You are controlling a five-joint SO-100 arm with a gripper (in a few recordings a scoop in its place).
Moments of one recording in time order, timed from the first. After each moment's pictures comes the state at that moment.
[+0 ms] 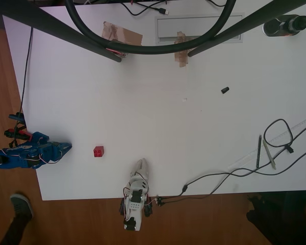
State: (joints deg) arm -2.0 189.3 182.6 69.2 -71.5
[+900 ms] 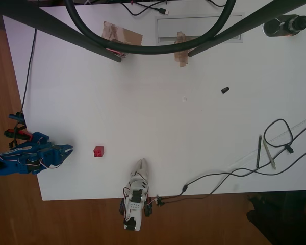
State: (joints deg) arm -0.9 157.0 157.3 61.2 -72.2
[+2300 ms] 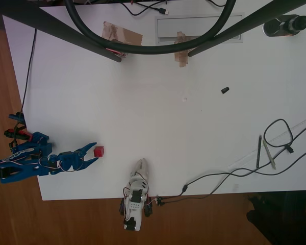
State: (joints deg) arm 5.6 121.1 149.9 9.1 -95.8
